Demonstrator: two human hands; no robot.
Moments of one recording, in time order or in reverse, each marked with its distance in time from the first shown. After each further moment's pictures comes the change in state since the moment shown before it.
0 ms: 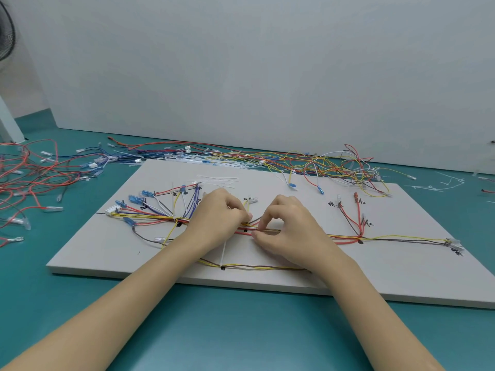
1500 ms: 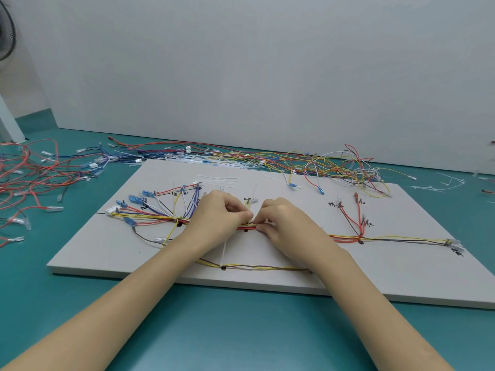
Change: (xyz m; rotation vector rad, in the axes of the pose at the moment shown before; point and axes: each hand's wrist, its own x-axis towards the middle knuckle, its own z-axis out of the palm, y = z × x) left_hand -0.005 0.002 -0.002 -0.040 -0.017 0.002; right_hand 0.014 0.007 0.003 -0.190 -0.131 -0.112
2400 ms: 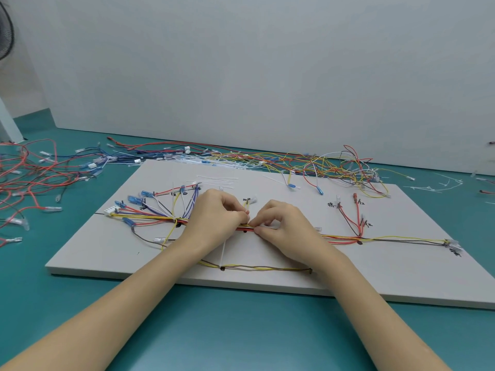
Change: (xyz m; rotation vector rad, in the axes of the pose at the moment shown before) left_hand -0.002 0.001 0.001 -0.051 0.072 -0.014; right_hand -0.003 -0.001 0.002 0.376 0.044 0.110
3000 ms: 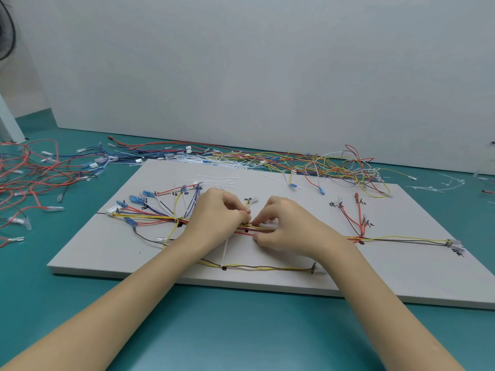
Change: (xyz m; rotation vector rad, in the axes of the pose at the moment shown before) left_hand 0.001 0.001 -0.002 -0.012 -0.024 0.004; right_hand 0.007 -0.003 -0.010 -0.244 -0.124 -0.005
